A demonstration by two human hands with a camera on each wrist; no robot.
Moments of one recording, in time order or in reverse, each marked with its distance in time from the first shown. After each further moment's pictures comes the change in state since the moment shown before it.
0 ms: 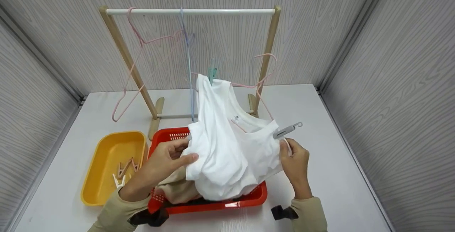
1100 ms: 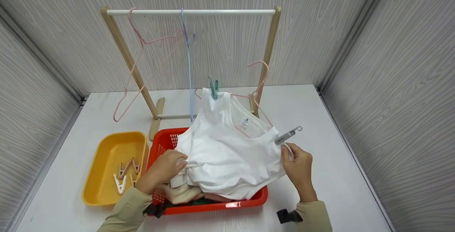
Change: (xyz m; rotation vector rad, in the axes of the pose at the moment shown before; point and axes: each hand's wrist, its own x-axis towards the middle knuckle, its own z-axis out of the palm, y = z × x) left_hand 0.010 -0.105 -0.022 0.914 0.073 -0.037; right_hand -0.004 0.014 -0.004 -0.118 0.028 -0.191
